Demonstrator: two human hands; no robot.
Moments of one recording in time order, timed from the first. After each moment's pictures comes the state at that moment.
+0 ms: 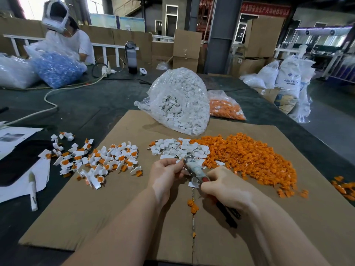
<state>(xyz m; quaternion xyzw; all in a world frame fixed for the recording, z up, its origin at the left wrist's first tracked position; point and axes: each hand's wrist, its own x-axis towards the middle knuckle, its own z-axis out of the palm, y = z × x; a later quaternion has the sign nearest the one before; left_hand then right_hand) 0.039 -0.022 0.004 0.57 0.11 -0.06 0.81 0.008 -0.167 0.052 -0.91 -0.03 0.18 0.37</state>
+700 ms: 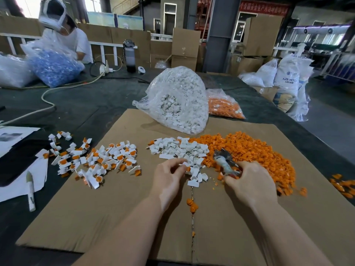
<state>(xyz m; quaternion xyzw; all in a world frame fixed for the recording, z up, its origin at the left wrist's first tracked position) 0.034 -0.028 -0.010 0.76 0.02 0.07 0.65 0.020 -0.211 0.017 -0.98 0.11 -0.13 0.10</state>
